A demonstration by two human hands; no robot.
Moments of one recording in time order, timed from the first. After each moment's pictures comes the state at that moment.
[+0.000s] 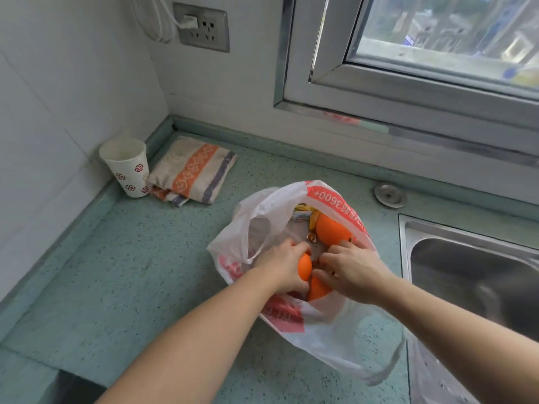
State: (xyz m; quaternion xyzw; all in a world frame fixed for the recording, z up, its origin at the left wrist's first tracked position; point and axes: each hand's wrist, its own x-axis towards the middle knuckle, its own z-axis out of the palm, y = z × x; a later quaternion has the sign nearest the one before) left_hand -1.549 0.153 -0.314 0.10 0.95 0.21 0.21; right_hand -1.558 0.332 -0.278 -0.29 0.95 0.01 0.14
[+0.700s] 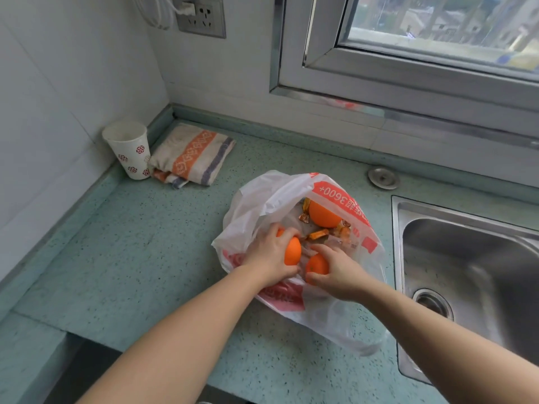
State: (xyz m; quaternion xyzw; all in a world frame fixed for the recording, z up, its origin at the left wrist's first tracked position) left_hand -1.508 0.151 -0.331 0.06 0.96 0.24 0.12; right_hand -1.505 0.329 -0.303 -0.08 0.94 -0.23 0.25
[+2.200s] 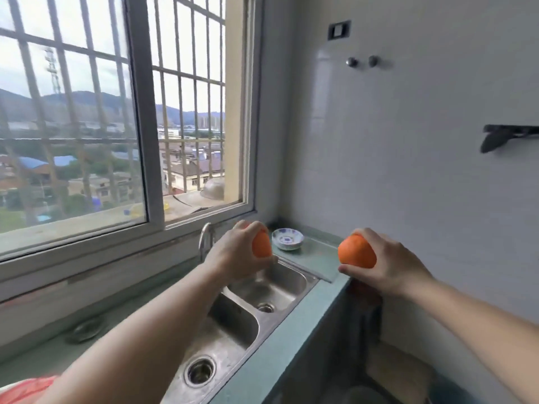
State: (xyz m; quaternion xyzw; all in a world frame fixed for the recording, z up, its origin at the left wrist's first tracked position) left_hand -1.335 0.478 0.002 0.60 0.74 0.30 -0.05; right_hand -1.062 0.598 0.014 0.38 0.89 -0.05 -0.26
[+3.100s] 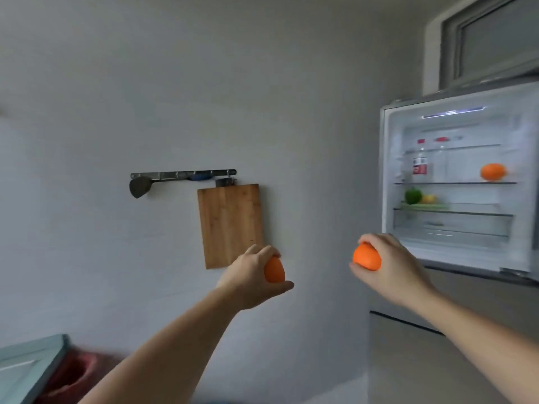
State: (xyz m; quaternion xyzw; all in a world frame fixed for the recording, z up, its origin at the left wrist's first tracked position) left_hand -0.688 0.663 0.064 0.89 0.34 0.28 0.06; right_hand -0.450 0.517 0.063 0.73 0.53 0.16 -0.40
